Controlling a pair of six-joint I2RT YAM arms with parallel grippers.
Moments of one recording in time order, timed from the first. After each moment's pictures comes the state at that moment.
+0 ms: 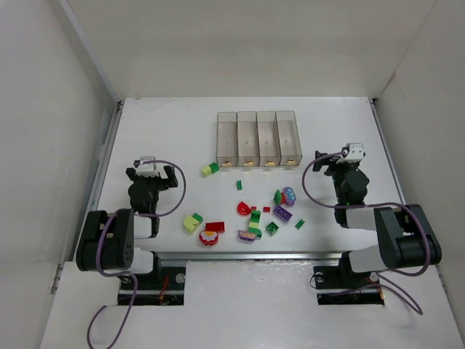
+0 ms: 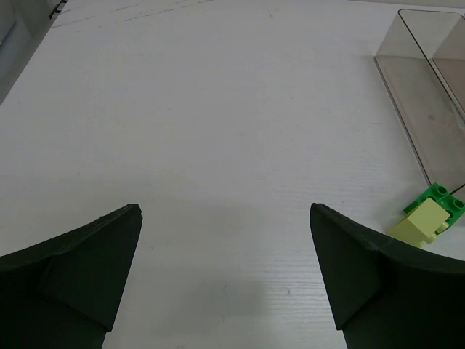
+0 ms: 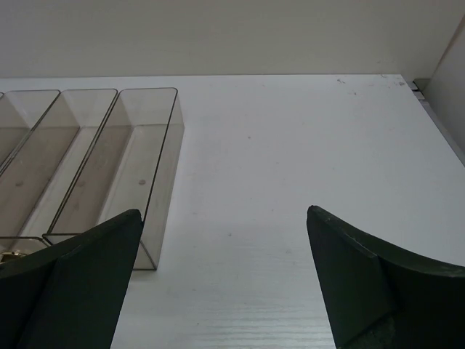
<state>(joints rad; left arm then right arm) 0.03 1.40 0.15 1.17 0.05 -0.07 0.08 1.40 0.28 1.20 0.05 0.03</state>
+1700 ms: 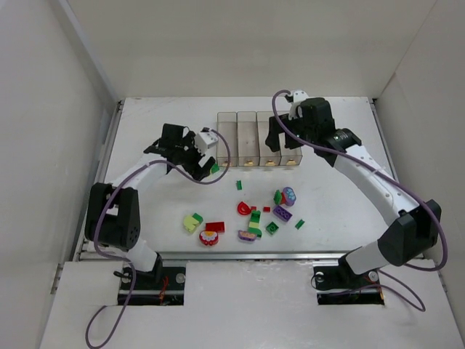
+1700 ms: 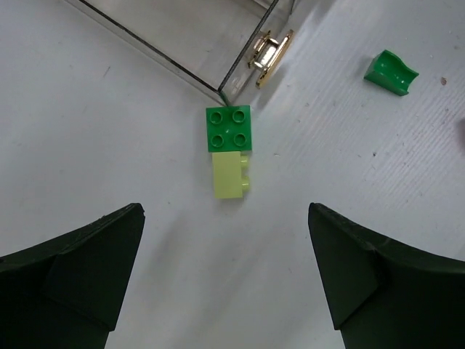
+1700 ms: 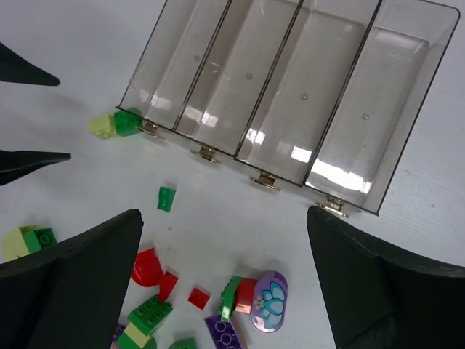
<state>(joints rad) -0.23 1.56 1.04 -0.33 0.47 0.61 0.44 1.47 1.39 -0.49 -0.08 0.15</state>
